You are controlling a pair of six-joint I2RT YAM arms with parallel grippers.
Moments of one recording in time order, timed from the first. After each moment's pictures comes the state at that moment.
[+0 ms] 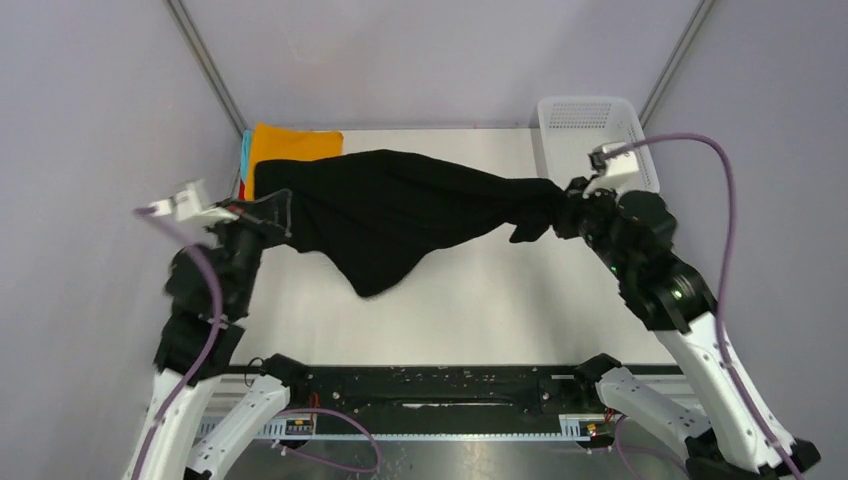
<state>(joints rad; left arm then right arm) -0.37 0.62 1.00 -0.38 -0.30 -0.57 0.50 0.89 1.18 -0.55 0.16 0.21</state>
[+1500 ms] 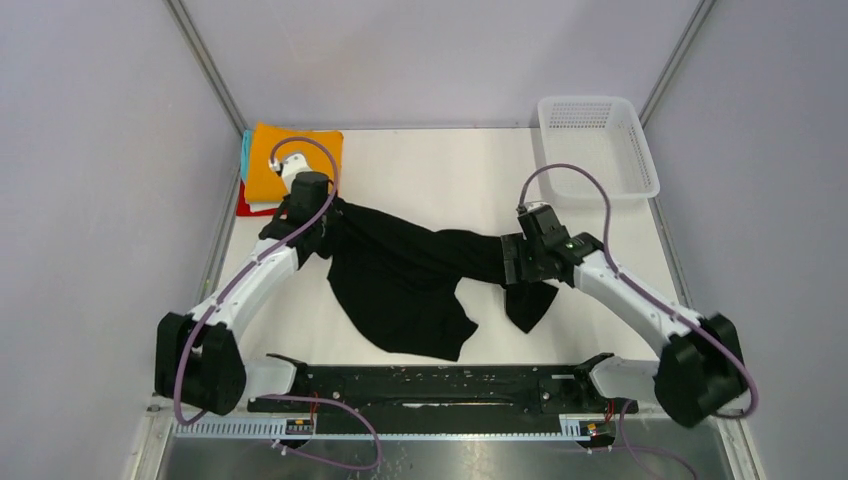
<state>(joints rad) -0.28 1.25 0.94 -0.25 -0.44 -0.54 0.49 1.18 0.84 -0.65 0.17 0.30</state>
